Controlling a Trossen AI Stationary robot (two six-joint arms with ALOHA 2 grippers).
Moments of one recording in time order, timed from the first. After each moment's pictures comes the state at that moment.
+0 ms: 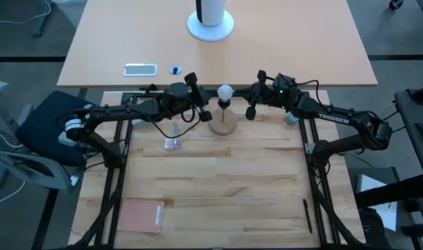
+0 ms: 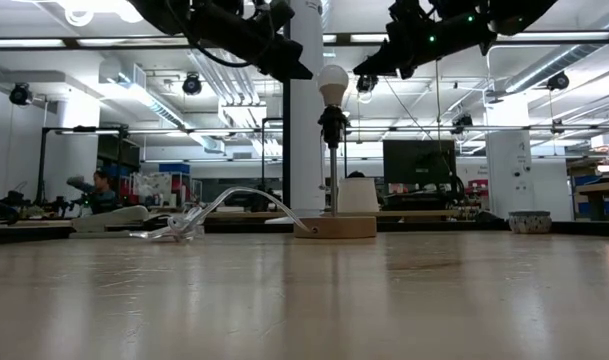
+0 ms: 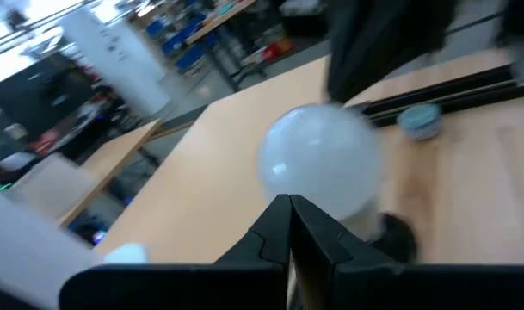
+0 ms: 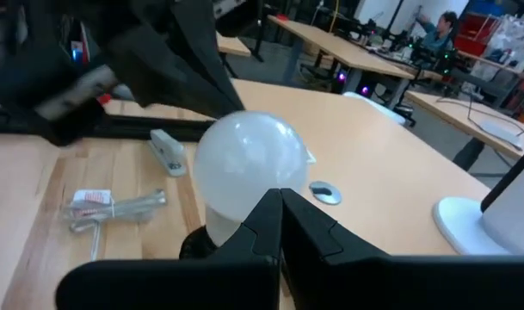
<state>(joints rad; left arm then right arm) 0.34 1.51 1.14 0.21 -0.25 0.52 -0.52 1.21 0.88 0.18 -0.16 -0.31</state>
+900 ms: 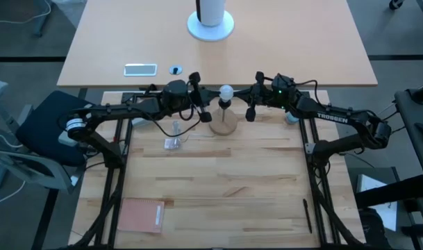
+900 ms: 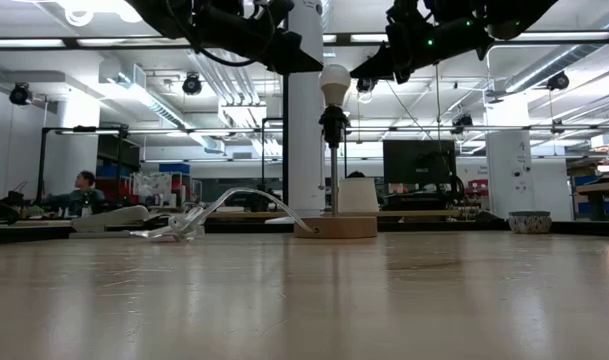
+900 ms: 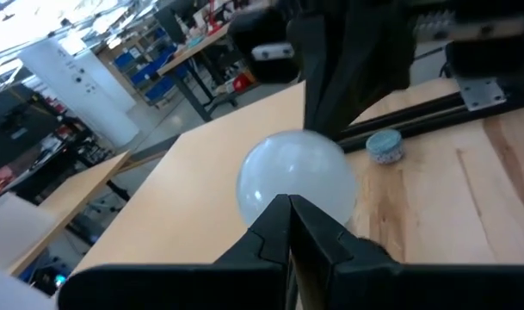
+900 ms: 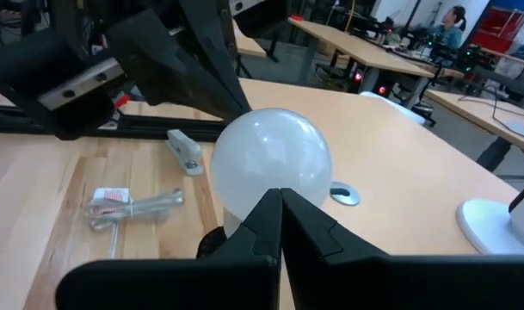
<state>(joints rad) 0.36 1.52 1.14 0.26 -0.06 0.53 -0.52 1.23 0.87 0.20 -0.21 -0.30</state>
